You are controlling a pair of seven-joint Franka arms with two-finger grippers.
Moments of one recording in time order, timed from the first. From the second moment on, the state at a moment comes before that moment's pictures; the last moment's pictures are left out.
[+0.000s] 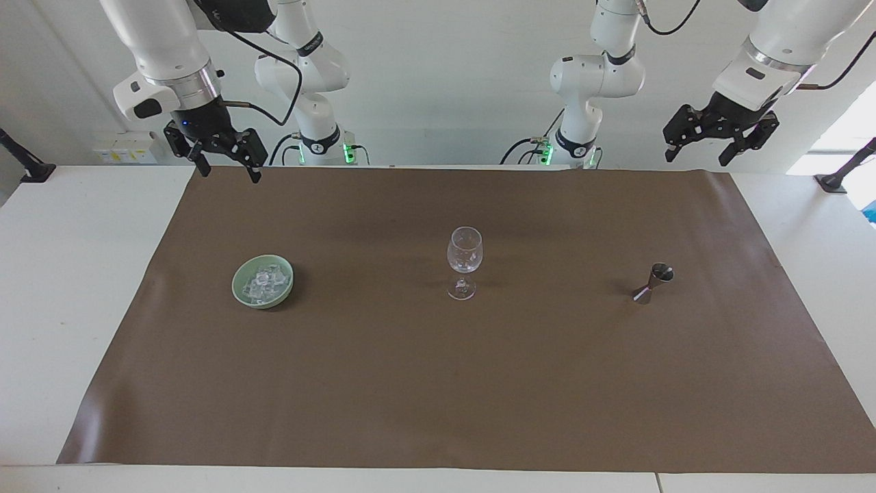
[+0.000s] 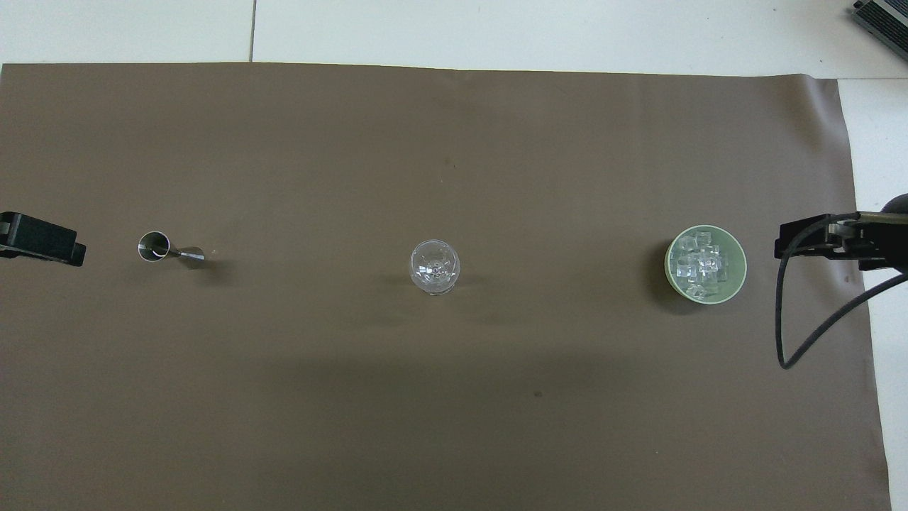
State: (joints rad) left arm -0.10 -0.02 0.04 -1.44 -0.02 1.37 0.07; right arm 0.06 -0.10 -0.06 -1.68 -0.03 1.59 0.17
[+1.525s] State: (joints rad) left arm -0.10 -0.06 0.03 -1.56 -0.01 1.40 0.07; right arm 0.06 -0.10 -0.06 -1.68 -0.03 1.59 0.17
